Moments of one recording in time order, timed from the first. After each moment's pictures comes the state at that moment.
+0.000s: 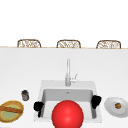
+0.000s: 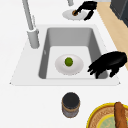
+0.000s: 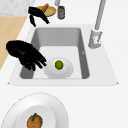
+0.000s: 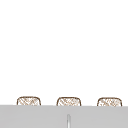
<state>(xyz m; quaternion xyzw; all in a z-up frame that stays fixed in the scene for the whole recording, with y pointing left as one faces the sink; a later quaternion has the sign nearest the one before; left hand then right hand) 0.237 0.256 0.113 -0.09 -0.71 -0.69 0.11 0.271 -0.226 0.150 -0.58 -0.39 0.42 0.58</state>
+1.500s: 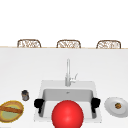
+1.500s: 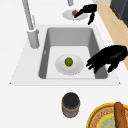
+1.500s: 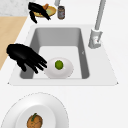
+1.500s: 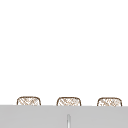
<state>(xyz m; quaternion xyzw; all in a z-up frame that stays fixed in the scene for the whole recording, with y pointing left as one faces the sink) 0.245 0.251 0.144 -0.09 -0.70 -0.70 0.11 0.266 -0.228 0.135 -0.52 -0.40 0.45 0.61</state>
